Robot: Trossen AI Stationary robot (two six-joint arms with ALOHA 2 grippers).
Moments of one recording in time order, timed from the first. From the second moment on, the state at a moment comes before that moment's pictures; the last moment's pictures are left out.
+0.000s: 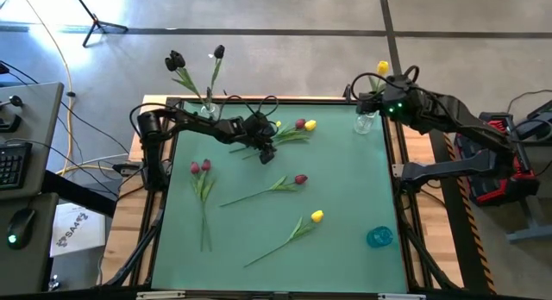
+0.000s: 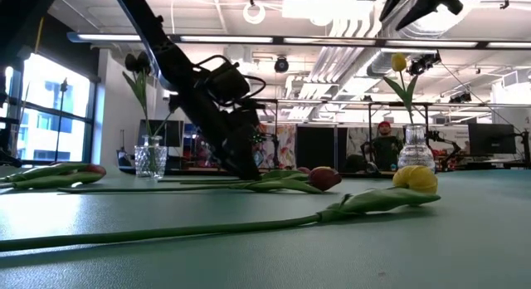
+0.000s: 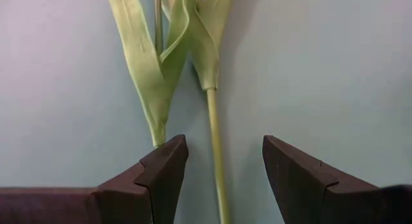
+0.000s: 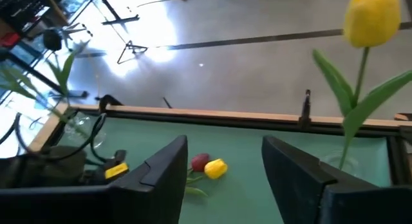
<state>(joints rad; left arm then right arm) 0.41 1.95 0.97 0.06 0.11 -0.03 -0.32 1.02 1.36 -1.02 0.59 0.85</state>
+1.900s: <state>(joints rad) 0.30 1.69 0.97 0.90 0.33 -0.53 -0.07 1.04 1.21 -0.49 0.43 0.71</state>
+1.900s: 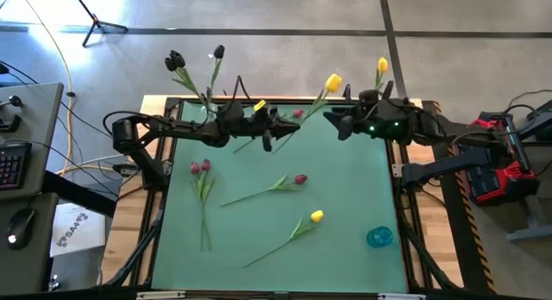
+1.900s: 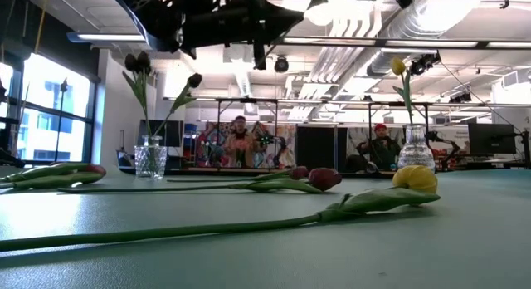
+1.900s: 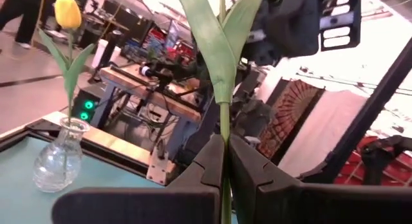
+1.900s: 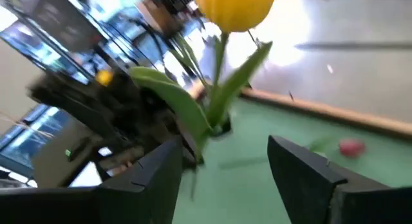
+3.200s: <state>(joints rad) 0.29 1.69 0.97 0.66 0.25 -0.34 -0.13 1.01 1.25 -0.51 0.51 0.54</state>
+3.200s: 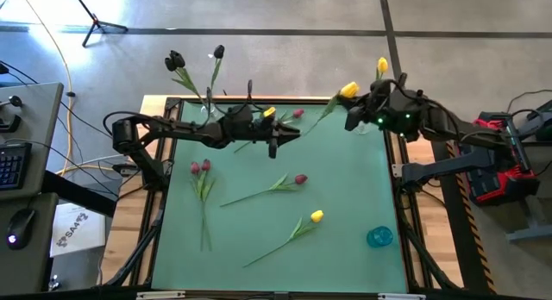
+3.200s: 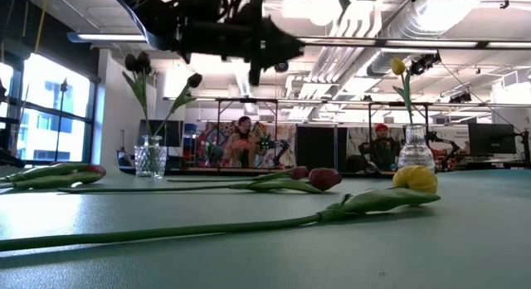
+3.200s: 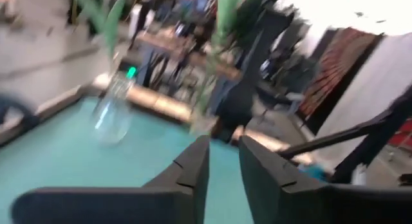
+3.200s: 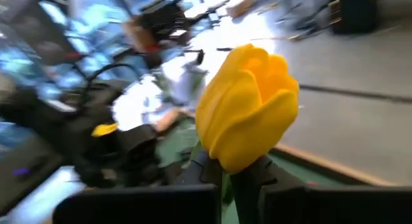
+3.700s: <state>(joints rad) 0.35 1.69 0.97 0.32 0.20 -0.36 -0.26 1.00 1.53 -1.05 0.84 0.44</state>
